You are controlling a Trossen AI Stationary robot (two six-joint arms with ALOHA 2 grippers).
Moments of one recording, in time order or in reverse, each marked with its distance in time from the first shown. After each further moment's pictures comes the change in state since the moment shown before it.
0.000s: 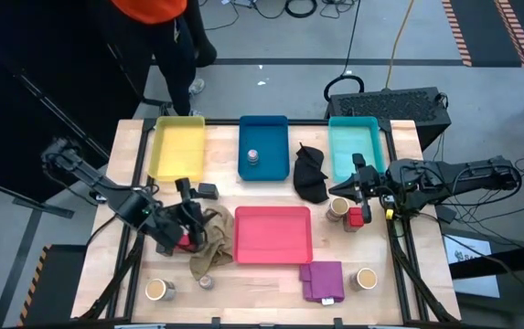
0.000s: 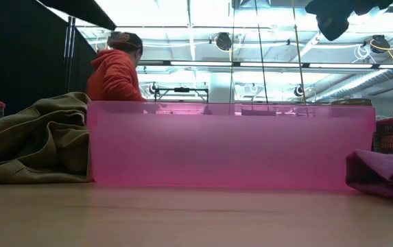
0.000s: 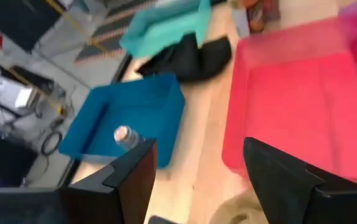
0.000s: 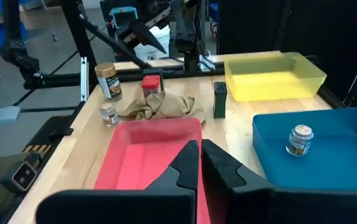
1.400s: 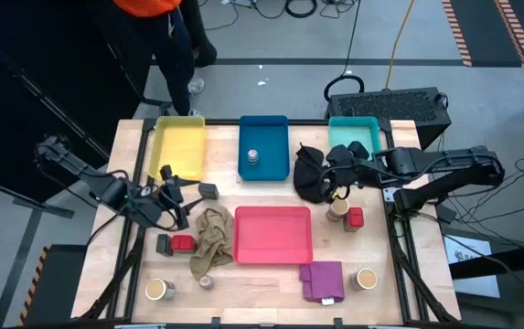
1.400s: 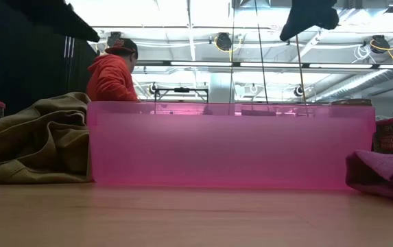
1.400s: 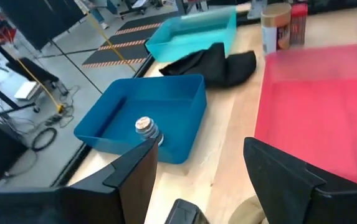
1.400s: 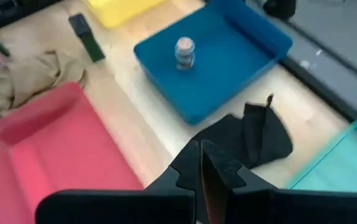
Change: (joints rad) left arm 0.041 -0.321 -0.233 0.079 -0.026 -0.013; right arm -0.045 0.552 0.575 -0.676 0.358 0.495
